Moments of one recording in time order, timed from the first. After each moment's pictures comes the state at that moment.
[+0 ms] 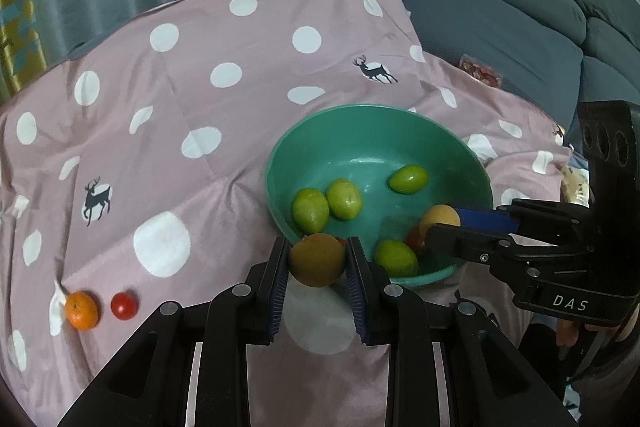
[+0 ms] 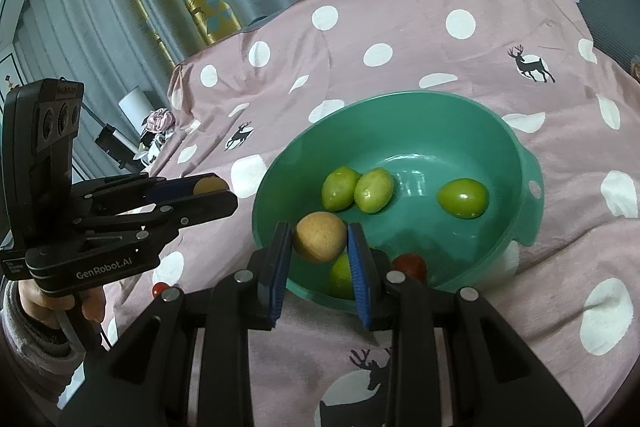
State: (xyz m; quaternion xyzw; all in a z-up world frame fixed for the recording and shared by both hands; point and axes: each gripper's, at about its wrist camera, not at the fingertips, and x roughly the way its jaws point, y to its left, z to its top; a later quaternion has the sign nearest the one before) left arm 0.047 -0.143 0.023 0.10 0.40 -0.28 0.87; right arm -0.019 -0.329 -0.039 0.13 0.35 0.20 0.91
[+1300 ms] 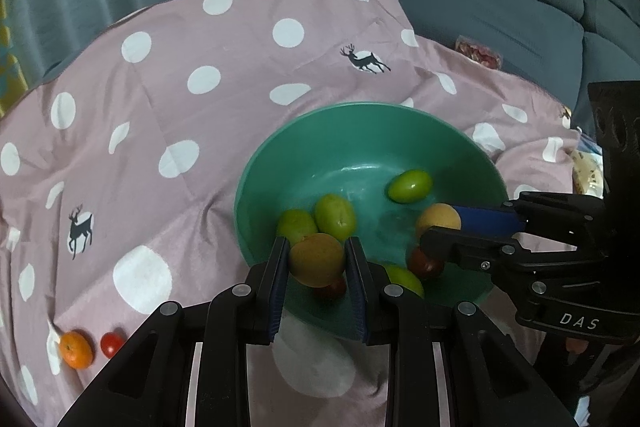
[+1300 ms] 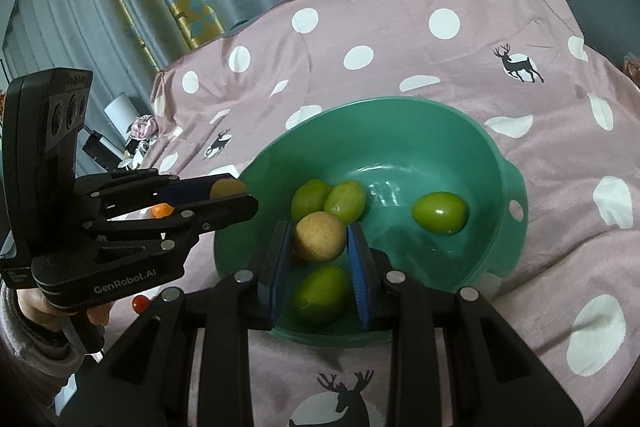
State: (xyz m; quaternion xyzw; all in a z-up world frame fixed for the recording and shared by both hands) left arm 0.072 -0.180 0.010 0.14 0.40 -0.29 0.86; right arm -0.002 -0.340 -0.043 0.13 0.35 0.18 0.91
